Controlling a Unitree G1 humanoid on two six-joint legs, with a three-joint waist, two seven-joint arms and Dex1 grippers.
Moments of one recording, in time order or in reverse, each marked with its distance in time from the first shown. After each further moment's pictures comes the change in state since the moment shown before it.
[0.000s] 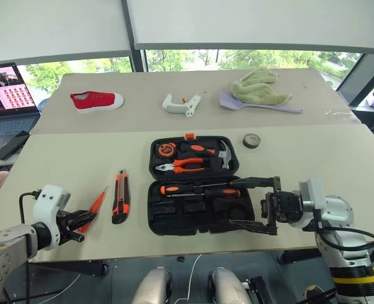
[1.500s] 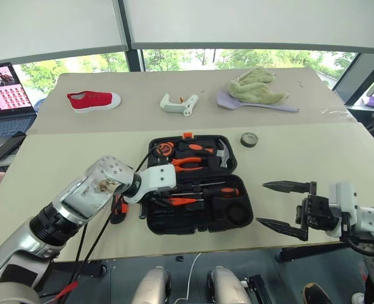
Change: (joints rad) left arm -0.919 -0.027 -0.997 0.038 0.552 -0.108 -0.537; right arm 0.193 -0.185 -0.194 -0.087 -0.008 0.083 -0.113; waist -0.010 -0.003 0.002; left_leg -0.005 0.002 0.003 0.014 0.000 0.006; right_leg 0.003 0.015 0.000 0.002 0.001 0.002
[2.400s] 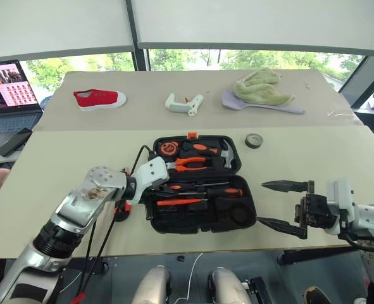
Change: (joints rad) left arm 0.215 -0.149 0.217 0.076 -0.102 -0.203 0.130; right arm -0.026 0.008 0.018 0.046 -0.006 0.000 0.024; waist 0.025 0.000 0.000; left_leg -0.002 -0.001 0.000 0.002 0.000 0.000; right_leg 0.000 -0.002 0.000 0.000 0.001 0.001
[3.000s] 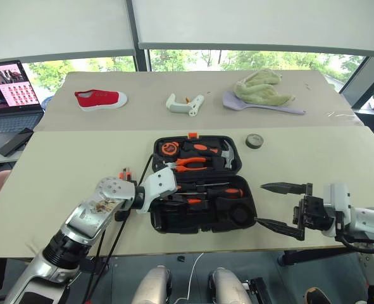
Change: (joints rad) left arm 0.056 -0.032 -0.018 -0.049 0.012 -0.024 0.033; right arm 0.012 0.030 0.002 0.012 -0.029 -0.012 -0.007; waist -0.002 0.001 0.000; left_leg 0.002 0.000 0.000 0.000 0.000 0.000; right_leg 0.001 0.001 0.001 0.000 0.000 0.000
